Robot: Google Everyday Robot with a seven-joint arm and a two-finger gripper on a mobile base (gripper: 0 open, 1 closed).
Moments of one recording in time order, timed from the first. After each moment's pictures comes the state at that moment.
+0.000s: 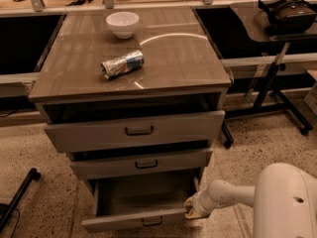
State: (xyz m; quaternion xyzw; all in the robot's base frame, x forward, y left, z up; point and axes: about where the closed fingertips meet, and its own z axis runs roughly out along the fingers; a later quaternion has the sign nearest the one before) arm 0.495 -0.148 0.178 -0.73 0.64 0.14 0.20
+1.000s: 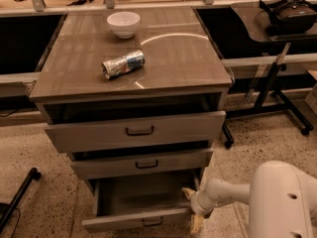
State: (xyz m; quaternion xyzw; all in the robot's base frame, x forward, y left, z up) arm 0.493 -0.144 0.174 -0.73 0.64 0.14 0.19
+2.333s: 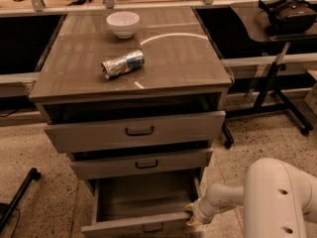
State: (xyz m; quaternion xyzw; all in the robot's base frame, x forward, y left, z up) arm 0.458 -0.154 0.157 -0.71 0.67 0.16 0.14
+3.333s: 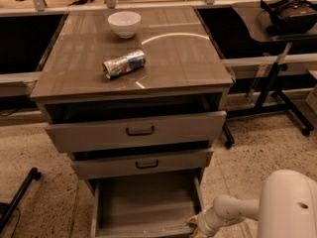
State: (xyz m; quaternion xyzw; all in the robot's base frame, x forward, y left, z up) arm 0.411 -0.161 0.152 -0.70 0.67 0.20 0.15
